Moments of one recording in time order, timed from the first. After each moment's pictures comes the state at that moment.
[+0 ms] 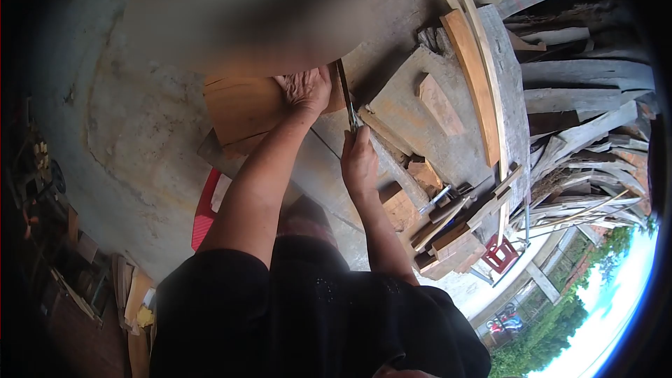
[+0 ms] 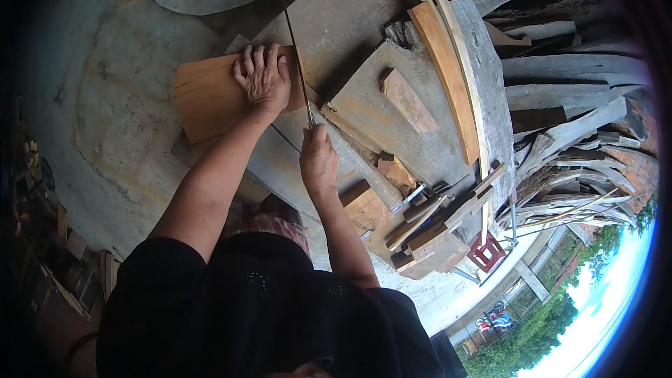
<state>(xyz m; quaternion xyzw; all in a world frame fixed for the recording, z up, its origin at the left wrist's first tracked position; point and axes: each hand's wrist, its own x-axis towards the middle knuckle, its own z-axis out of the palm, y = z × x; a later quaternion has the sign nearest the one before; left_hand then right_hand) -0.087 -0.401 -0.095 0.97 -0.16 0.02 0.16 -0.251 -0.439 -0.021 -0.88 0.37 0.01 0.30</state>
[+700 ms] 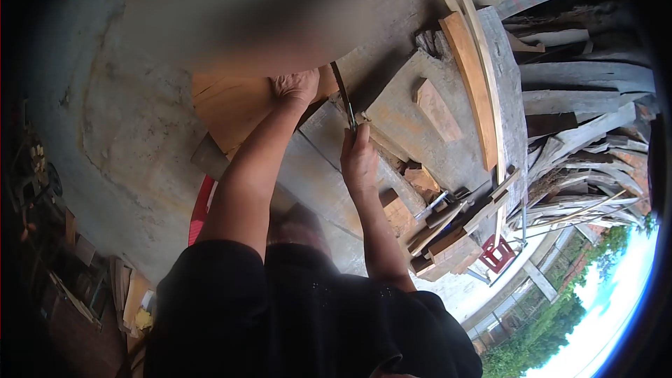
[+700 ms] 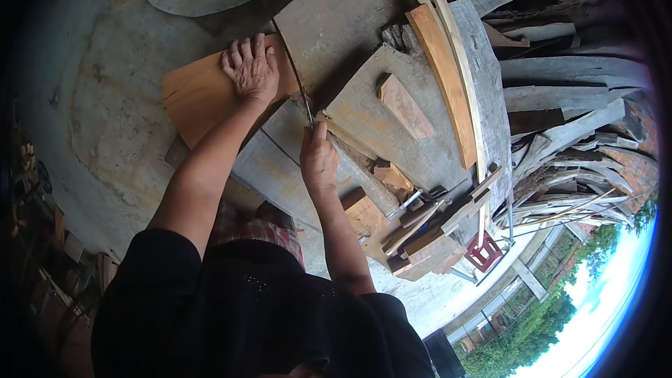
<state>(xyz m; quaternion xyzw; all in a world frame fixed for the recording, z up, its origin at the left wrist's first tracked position) -0.054 -0.407 -0.121 0.98 -0.15 0.07 0.10 -0.241 -0.457 -0.040 -0.88 0.39 0.07 0.25</state>
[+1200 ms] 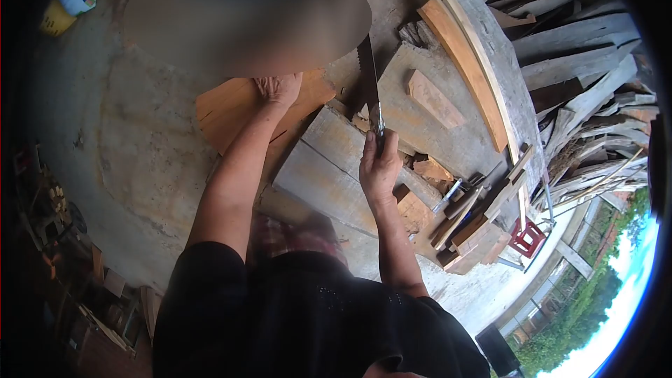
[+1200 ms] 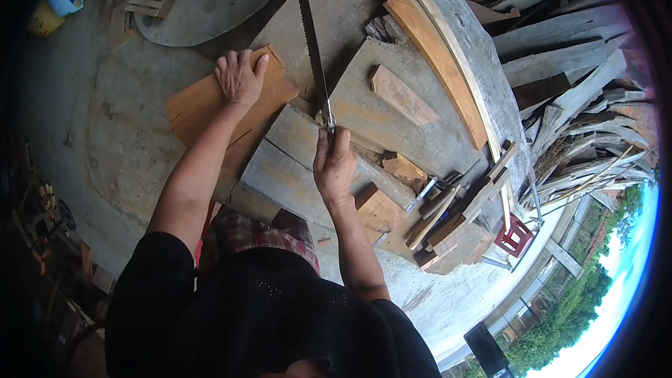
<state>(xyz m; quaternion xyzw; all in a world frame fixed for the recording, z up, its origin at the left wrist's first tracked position) -0.023 -0.392 -0.097 0.96 -0.24 0.03 0.13 -0.248 -0.461 0.017 -0.82 0.43 -0.14 0.36</state>
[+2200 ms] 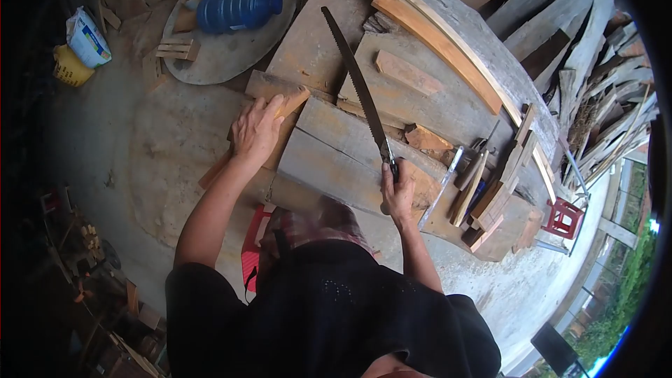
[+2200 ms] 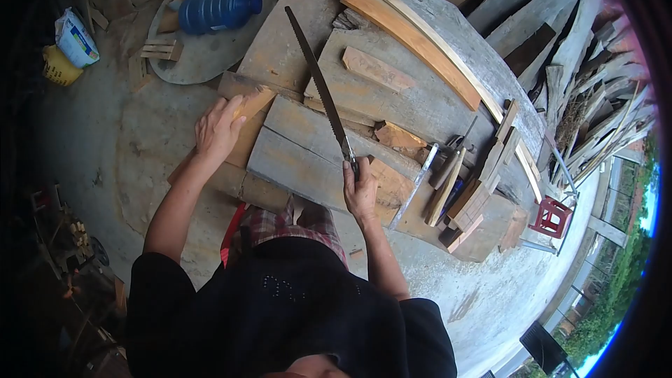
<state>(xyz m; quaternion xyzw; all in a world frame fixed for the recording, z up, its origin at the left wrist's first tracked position) -0.116 -0.306 0.080 0.89 -0.44 -0.09 0.12 -0.409 -0.436 0.027 -0.74 0.48 -0.13 0.45</state>
